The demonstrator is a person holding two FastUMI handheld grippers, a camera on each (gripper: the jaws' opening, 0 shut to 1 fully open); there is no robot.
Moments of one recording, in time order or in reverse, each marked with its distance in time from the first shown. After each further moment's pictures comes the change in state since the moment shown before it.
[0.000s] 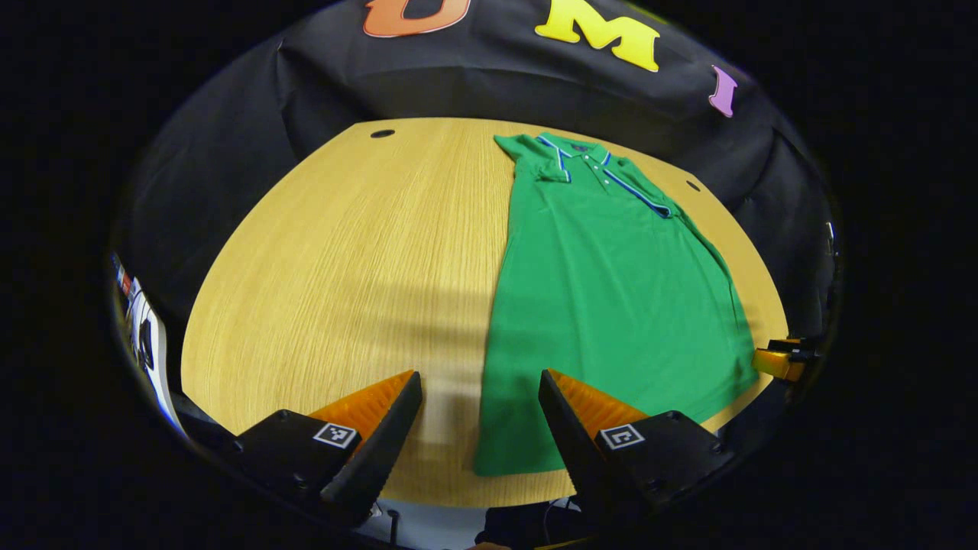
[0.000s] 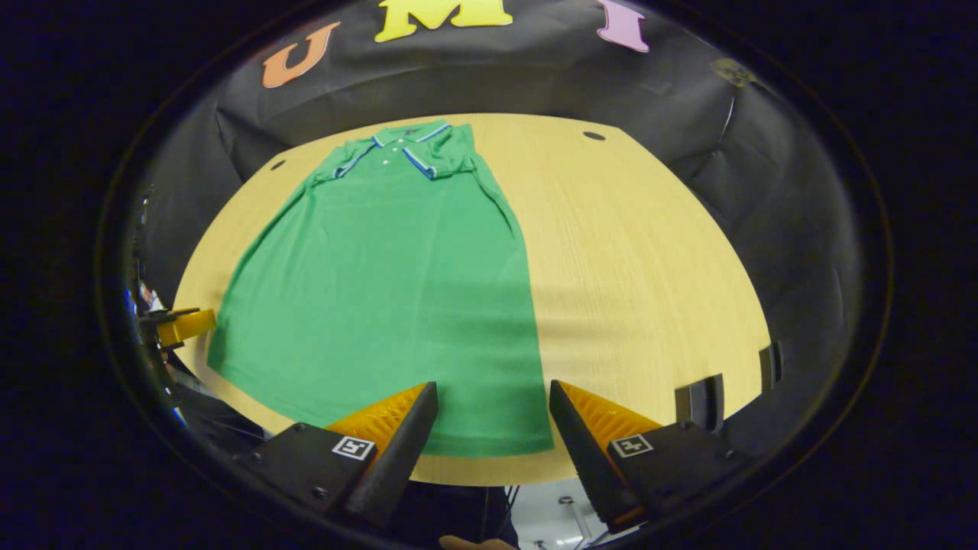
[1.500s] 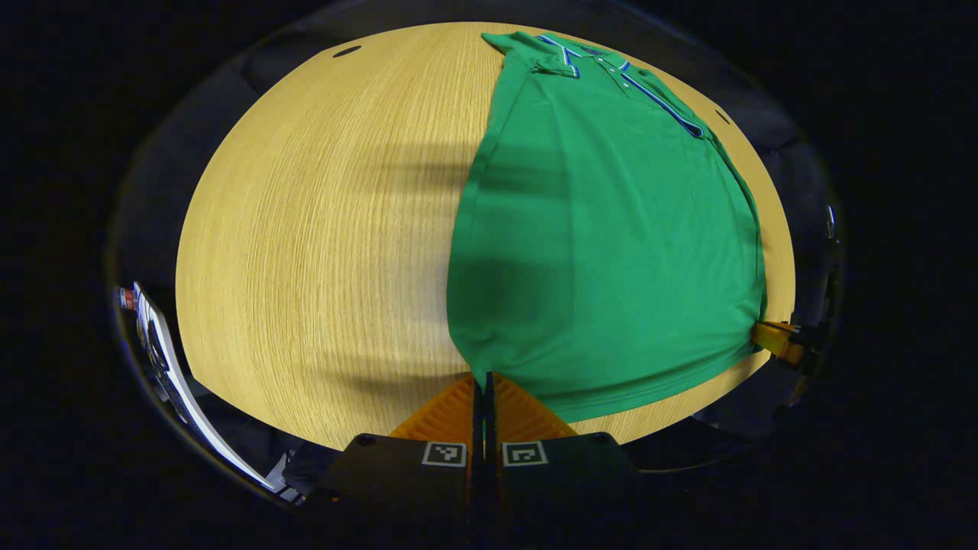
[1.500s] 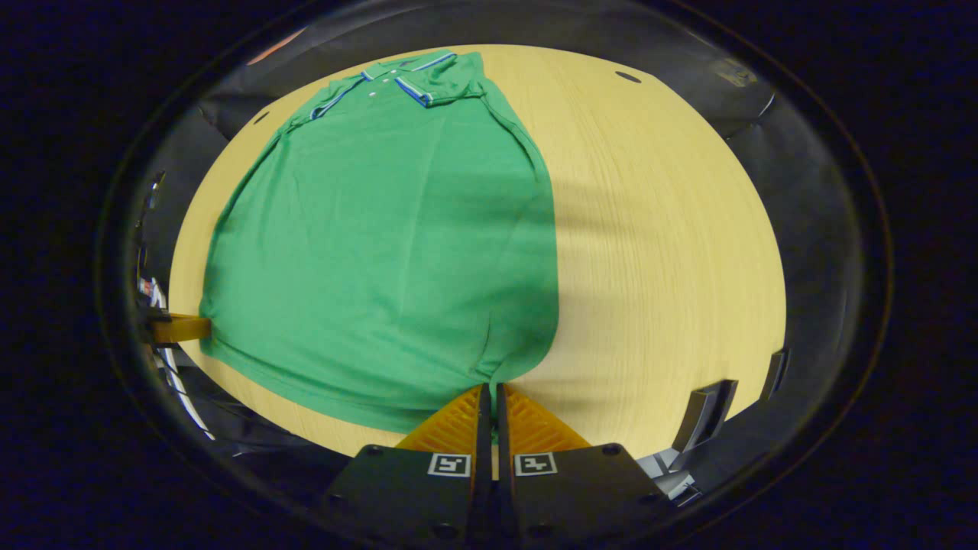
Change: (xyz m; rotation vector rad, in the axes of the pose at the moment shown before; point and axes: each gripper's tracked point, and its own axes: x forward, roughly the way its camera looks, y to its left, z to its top) left arm 0.005 -0.026 0.004 0.021 0.453 0.029; right arm 0.020 0.006 0.000 -0.052 0.338 0.047
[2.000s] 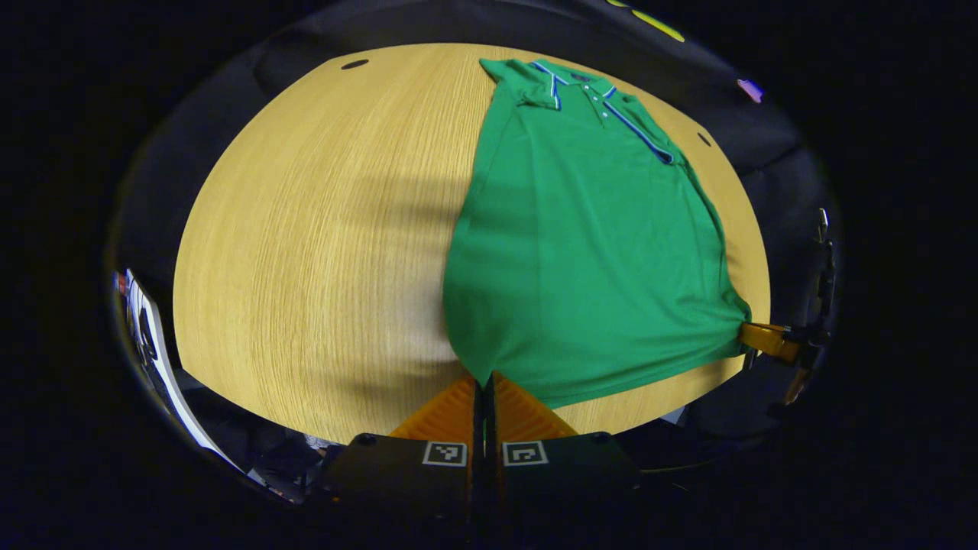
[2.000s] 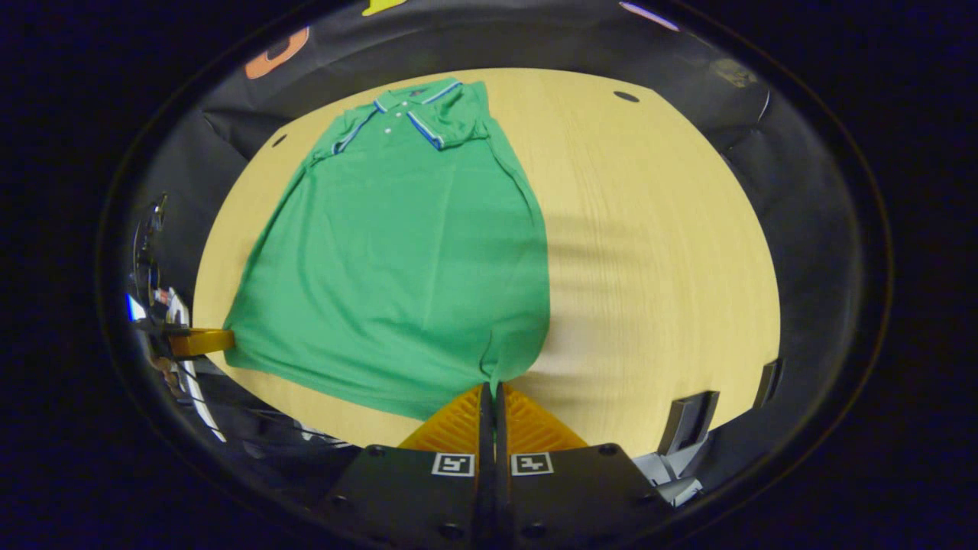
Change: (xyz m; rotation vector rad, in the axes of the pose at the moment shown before) left arm -0.082 -0.020 0.106 -0.049 -0.154 -0.082; right arm -0.057 0.005 0.034 0.006 -0.112 0.077
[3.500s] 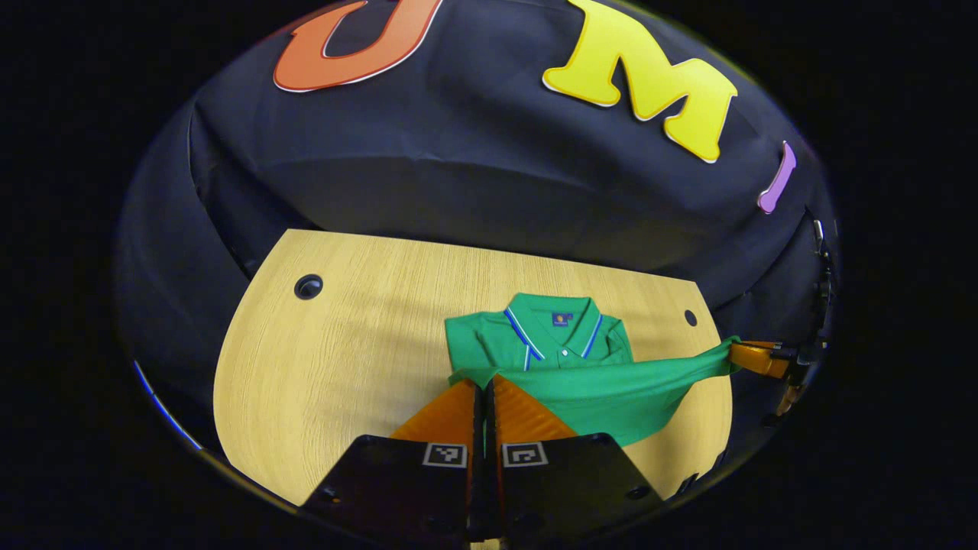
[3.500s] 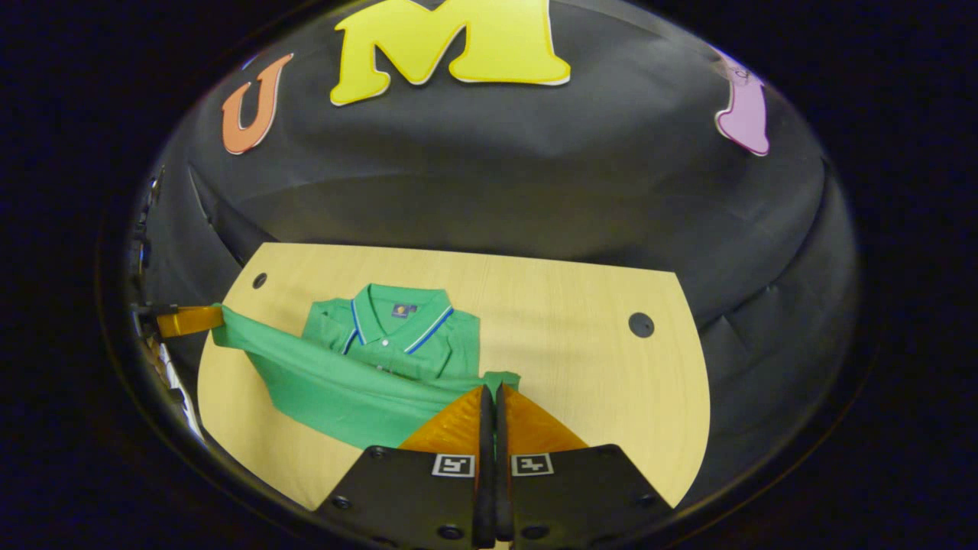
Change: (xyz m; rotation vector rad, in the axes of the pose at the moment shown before) left arm -0.047 -0.039 0.501 0.018 -0.455 -0.020; right arm -0.016 0.002 0.389 -0.100 -0.374 -0.055
